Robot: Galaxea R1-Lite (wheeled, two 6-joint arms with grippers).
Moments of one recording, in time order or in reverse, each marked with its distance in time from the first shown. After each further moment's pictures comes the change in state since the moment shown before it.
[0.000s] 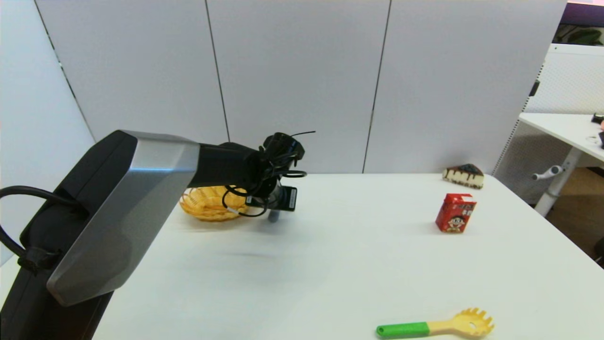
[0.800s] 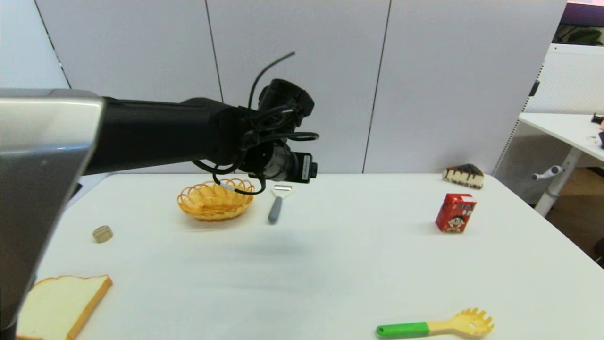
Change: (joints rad) left arm -0.110 -0.250 0.040 -0.005 0.004 0.002; right arm 0.000 0.000 0.000 0.000 0.000 0.000
